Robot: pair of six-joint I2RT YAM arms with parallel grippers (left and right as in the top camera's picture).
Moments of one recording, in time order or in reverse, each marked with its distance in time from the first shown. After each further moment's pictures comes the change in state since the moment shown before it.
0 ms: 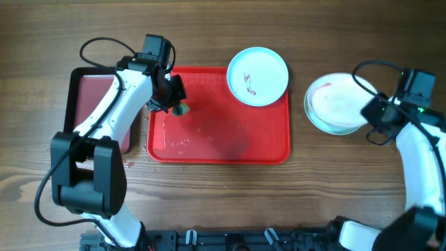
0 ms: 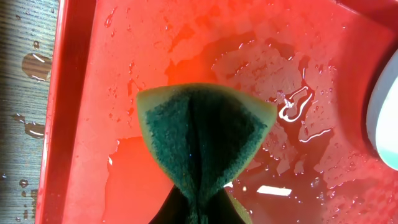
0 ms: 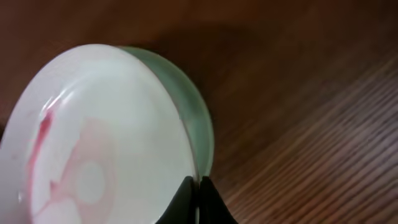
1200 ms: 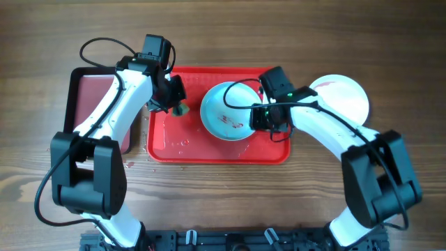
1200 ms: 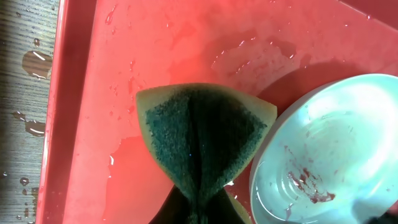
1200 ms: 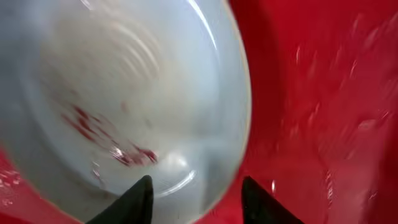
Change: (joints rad) left arm 0.000 0.000 0.000 -0.005 0.000 0.000; right arm 0.760 0.357 0.129 0.094 -0.236 0.005
